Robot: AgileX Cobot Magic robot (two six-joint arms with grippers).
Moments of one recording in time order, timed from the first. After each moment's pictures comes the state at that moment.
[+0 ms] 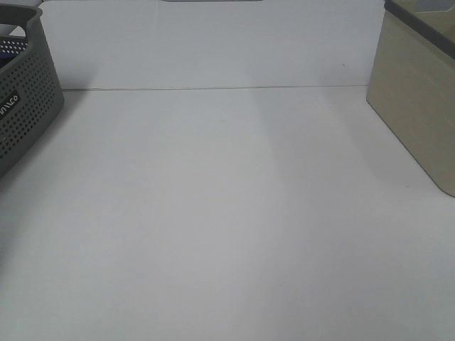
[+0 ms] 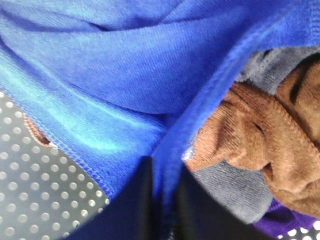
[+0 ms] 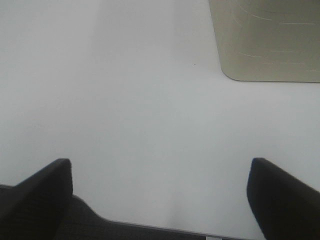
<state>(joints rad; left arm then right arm) 0.30 2.22 -1.88 0.24 0.98 1.10 -0.01 0.00 -0.45 0.13 1.11 -0.13</state>
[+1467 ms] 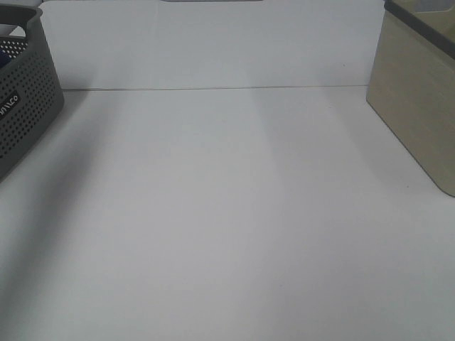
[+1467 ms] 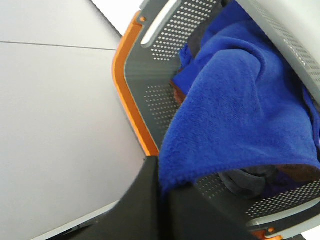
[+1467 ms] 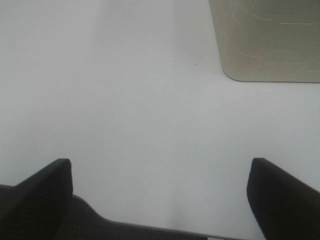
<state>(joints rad) 0.01 1.59 -1.88 0.31 1.14 0.91 -0.01 0.00 -0.45 0.14 1.11 -0.13</state>
